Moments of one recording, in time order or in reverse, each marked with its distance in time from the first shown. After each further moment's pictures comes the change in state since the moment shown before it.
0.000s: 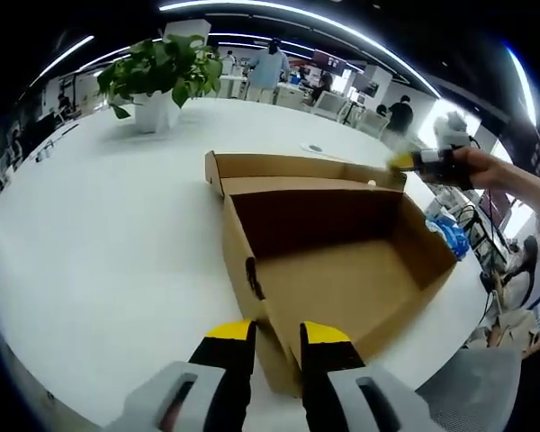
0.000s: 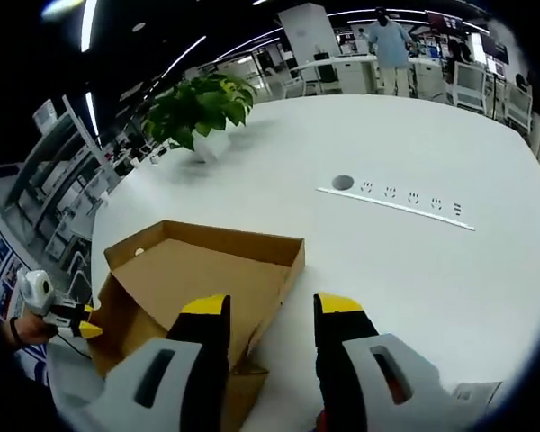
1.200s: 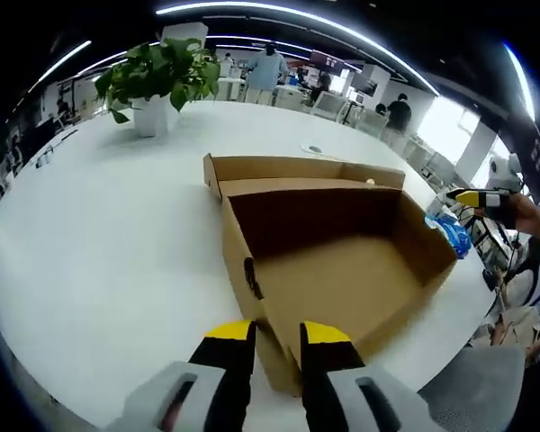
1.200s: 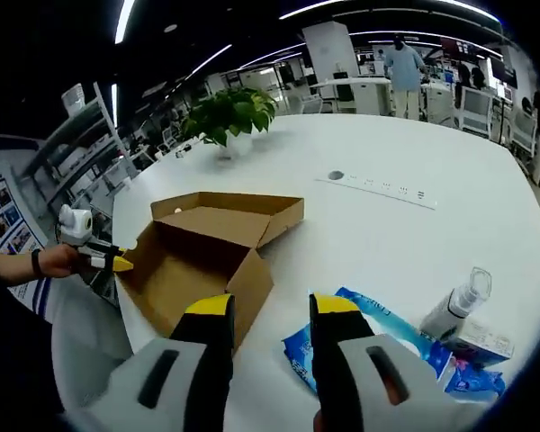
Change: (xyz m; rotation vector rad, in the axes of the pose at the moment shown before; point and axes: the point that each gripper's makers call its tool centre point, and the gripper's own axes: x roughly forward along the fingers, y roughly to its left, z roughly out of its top) left arm -0.005 -0.008 0.002 0.019 -0.007 0.006; right arm -0.116 0.003 -0.068 -0.090 -0.079 0.043
